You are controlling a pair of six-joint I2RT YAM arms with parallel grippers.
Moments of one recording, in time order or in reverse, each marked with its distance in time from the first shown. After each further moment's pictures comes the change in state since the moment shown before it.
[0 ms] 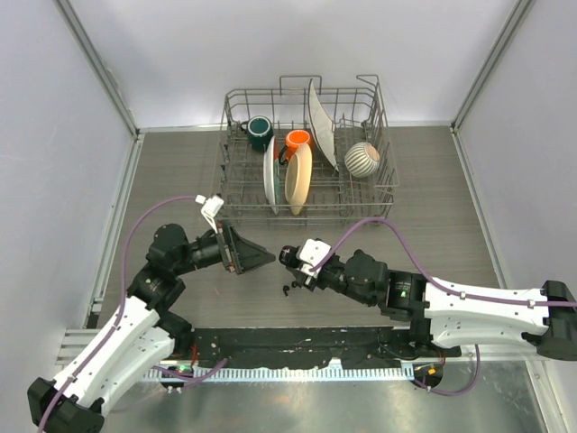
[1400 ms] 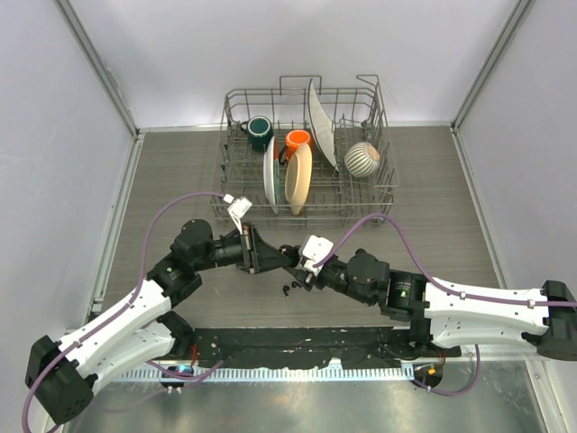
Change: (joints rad) left arm -0.203 0.191 0.025 0.123 -0.085 0.043; right arm 0.001 0.000 0.000 0.057 -0.020 0.060
